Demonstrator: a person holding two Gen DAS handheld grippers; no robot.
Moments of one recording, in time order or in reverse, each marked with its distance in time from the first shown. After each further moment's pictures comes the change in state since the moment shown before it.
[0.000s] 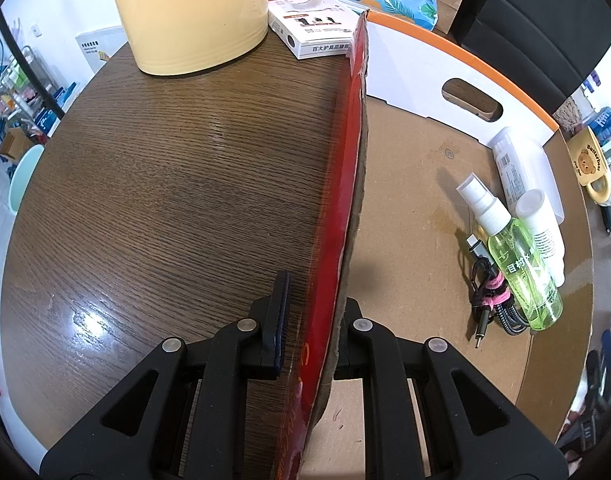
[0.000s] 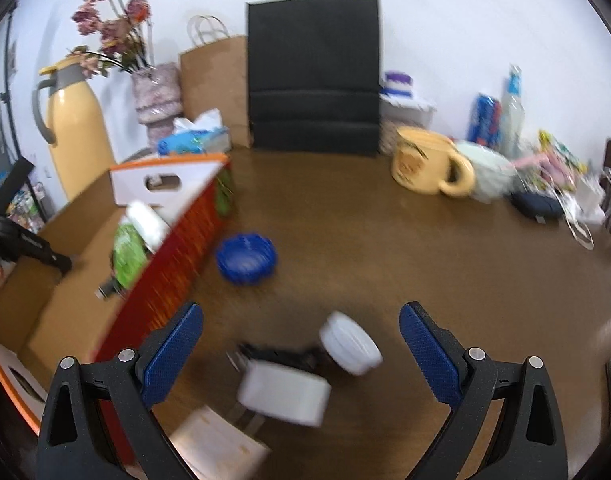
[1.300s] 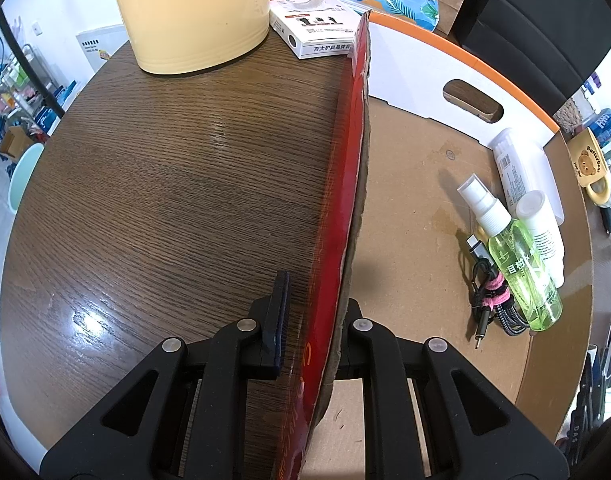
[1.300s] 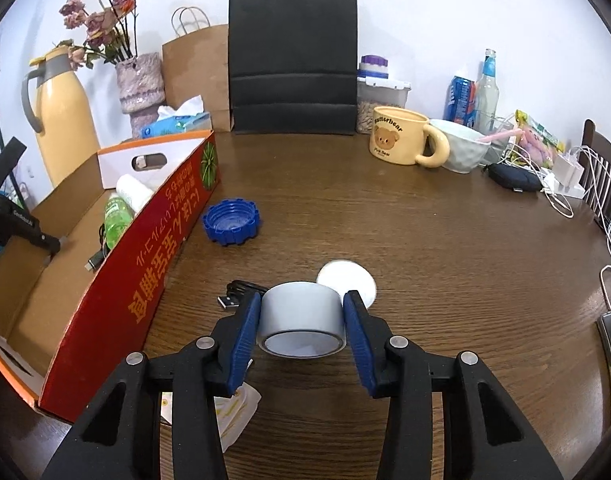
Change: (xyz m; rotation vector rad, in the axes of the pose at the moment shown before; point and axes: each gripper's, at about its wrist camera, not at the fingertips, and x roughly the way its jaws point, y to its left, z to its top) left arm -0.001 0.001 0.000 -0.004 -0.001 -0.001; right arm -0.012 0.006 -0.025 0.029 0.011 -0.065
